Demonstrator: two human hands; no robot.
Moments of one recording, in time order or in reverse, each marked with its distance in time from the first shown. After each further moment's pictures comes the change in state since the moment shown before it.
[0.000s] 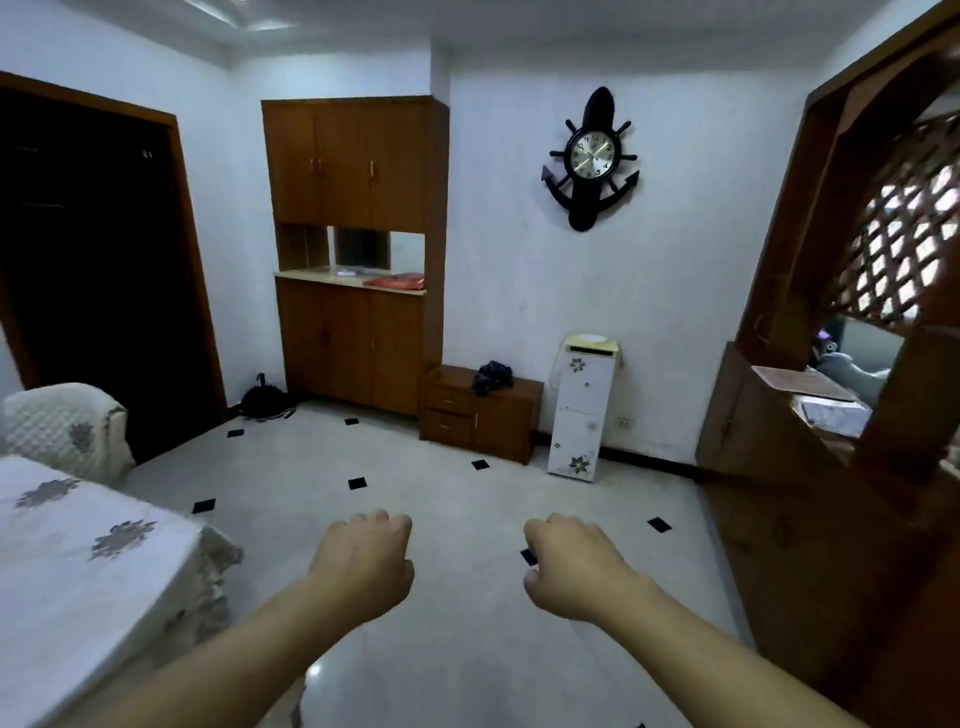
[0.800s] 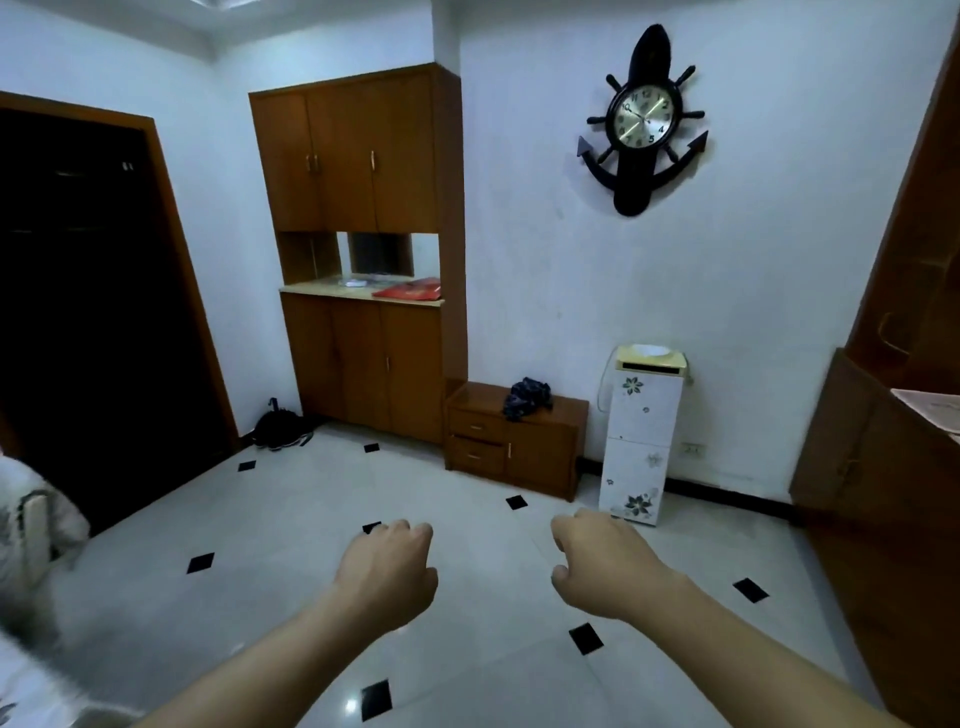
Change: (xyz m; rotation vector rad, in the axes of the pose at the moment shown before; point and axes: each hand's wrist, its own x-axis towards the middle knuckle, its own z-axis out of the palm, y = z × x) left_hand 0.425 -0.029 0.056 -0.014 -0.010 -0.038; right_hand 0.419 0.158 0.016 0.043 0.050 -0.065
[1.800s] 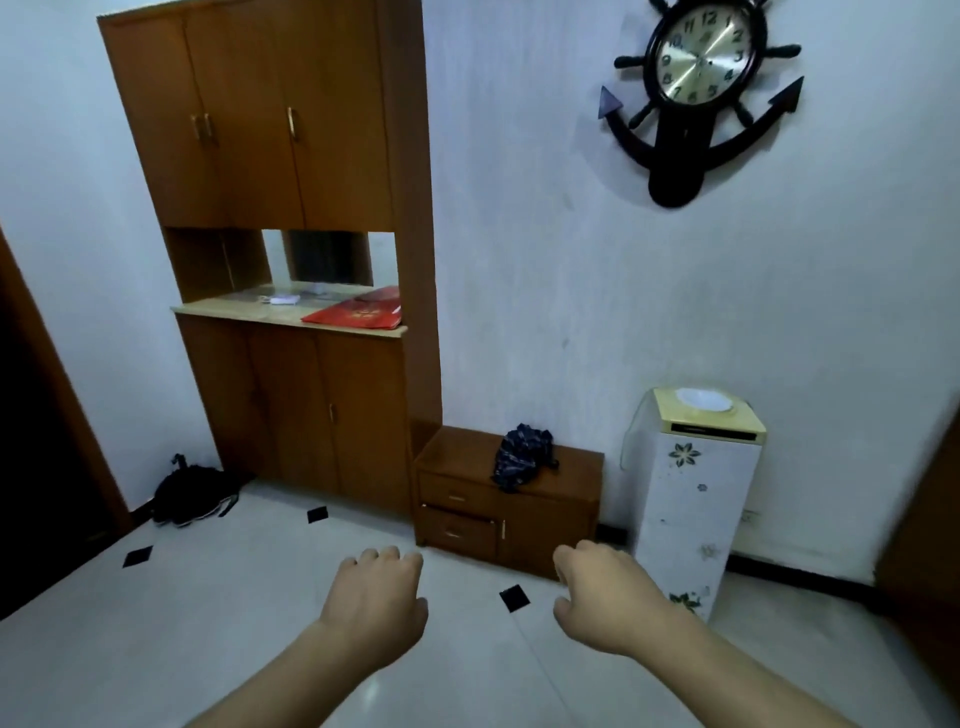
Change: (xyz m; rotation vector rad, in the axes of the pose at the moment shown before) left_hand 0.651 -0.129 0.107 0.049 -0.094 0.061; right_hand 0.624 0.173 0.074 0.047 -0.074 0.064
